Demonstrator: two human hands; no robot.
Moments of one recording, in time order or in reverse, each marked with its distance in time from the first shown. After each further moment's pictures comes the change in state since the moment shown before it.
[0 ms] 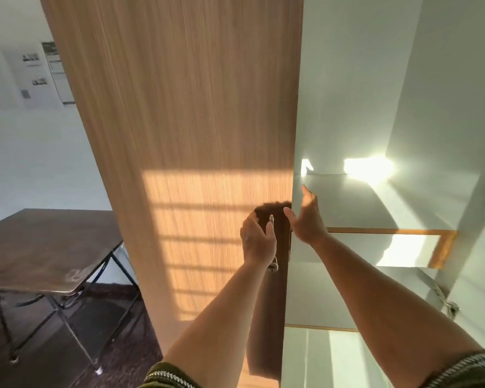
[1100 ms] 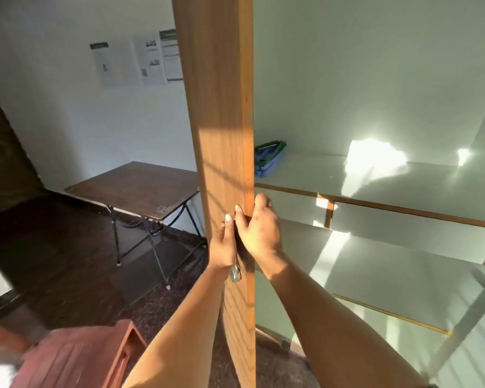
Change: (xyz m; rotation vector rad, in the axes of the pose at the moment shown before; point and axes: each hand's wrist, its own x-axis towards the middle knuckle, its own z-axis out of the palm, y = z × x) left_hand -0.192 -0.048 -0.152 -0.336 0.307 -0.175; right_hand -0.234 -0.154 0.029 0.081 0.007 -0.312
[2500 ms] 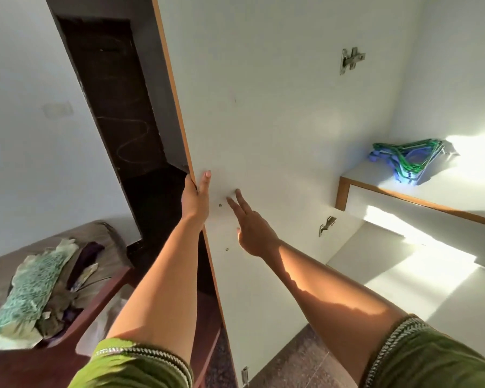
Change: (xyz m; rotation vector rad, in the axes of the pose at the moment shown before) left_hand 0.119 0.059 -0.339 0.189 0.484 0.081; right_hand -0.018 -0.172 0.268 0.103 -0.739 -0.523
